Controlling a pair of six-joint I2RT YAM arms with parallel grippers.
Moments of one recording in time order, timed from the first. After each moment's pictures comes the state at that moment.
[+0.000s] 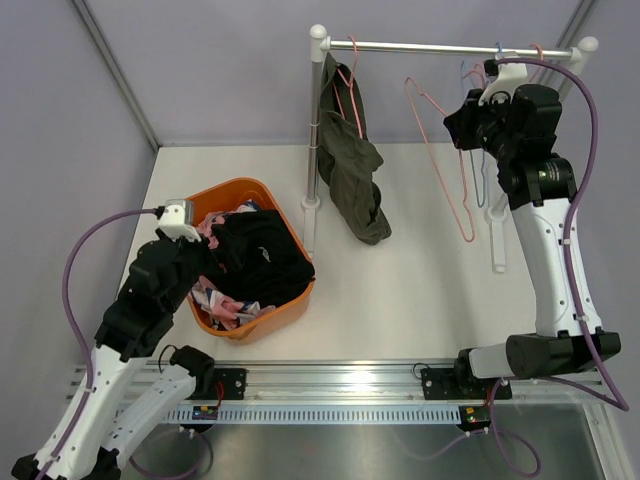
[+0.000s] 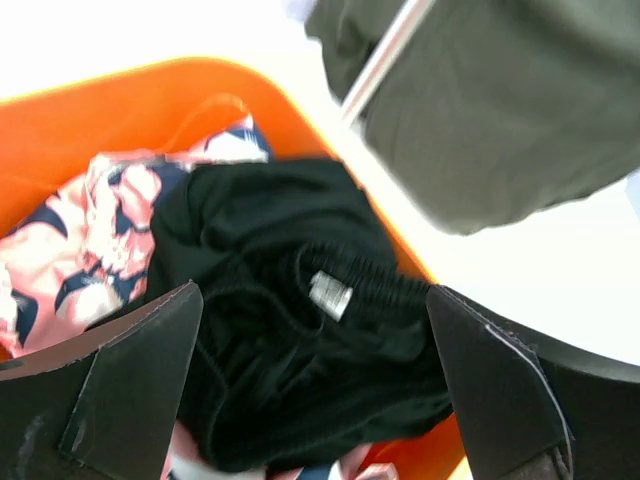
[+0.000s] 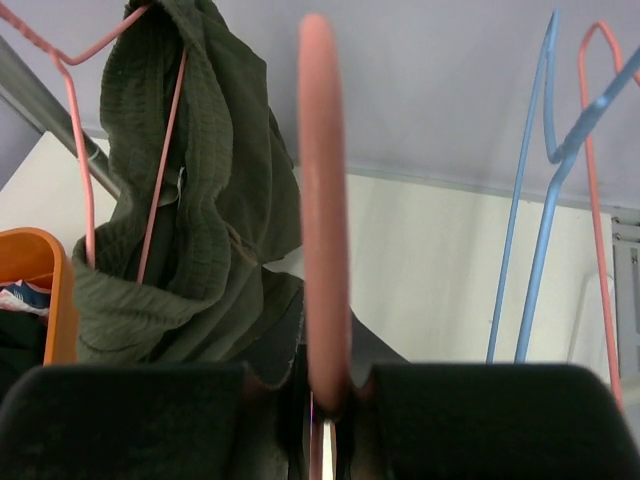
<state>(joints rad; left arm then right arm) -0.44 0.57 0.89 -0.57 -0.16 -0.39 0.11 1.37 1.76 -0.59 -0.19 0.07</state>
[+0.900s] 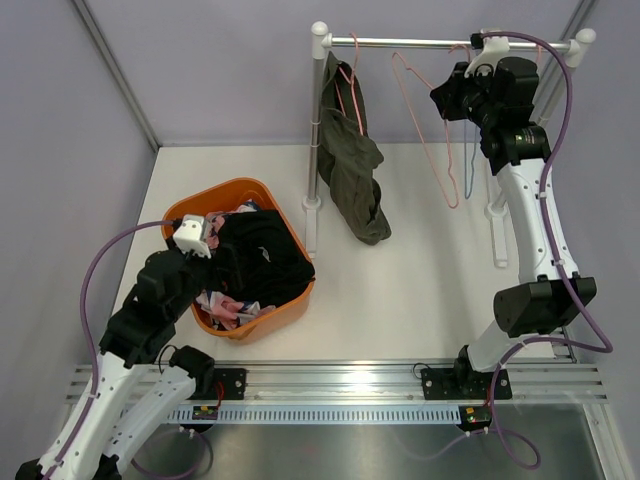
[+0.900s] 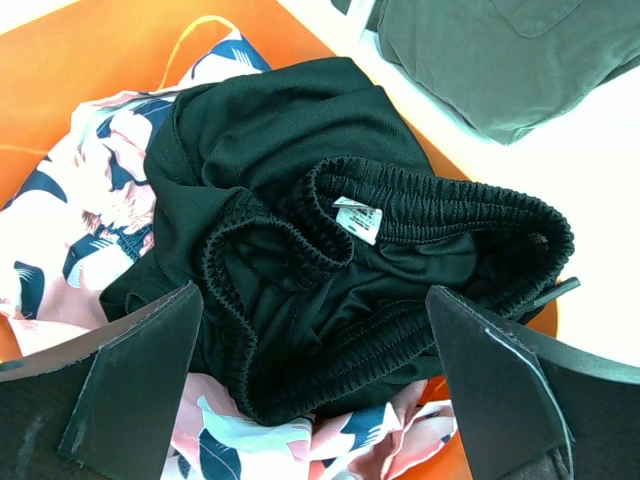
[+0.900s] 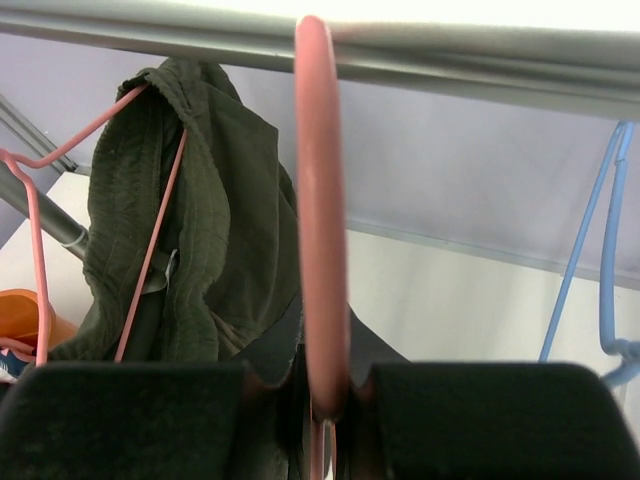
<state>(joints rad) -0.44 0.51 0.79 -0.65 -0.07 -0.24 0.09 1.65 1.94 -0.43 -0.27 0.10</state>
